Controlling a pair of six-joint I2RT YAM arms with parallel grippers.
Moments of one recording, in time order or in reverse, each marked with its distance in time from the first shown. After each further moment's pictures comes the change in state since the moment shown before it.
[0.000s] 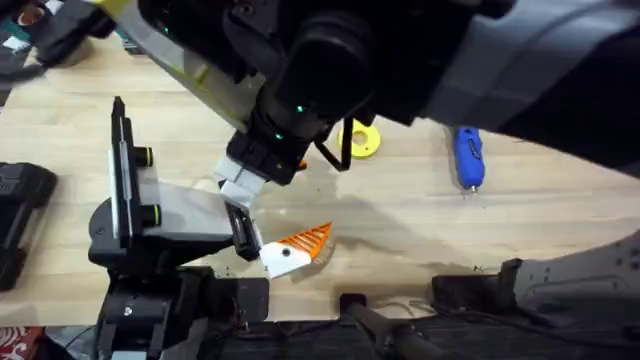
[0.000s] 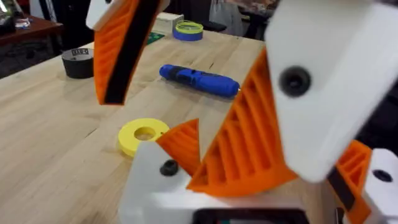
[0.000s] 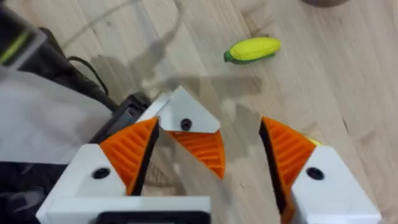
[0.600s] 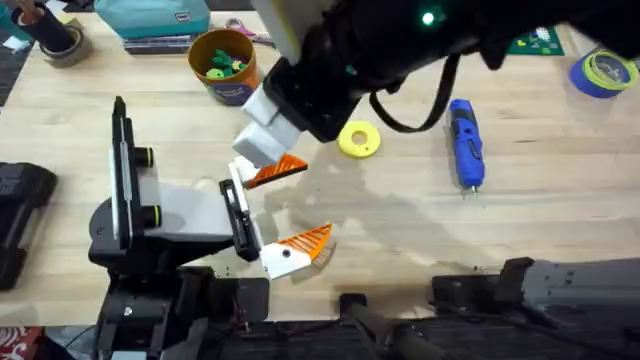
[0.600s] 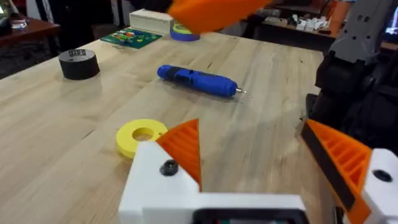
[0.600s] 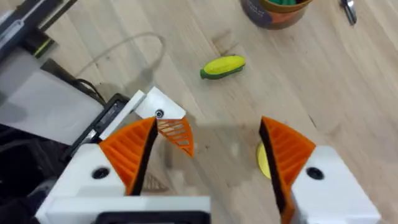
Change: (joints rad) left arm 0.000 0.000 0.000 -0.001 0.005 0.005; right arm -0.107 -0.173 -0.003 0.009 -0.039 0.000
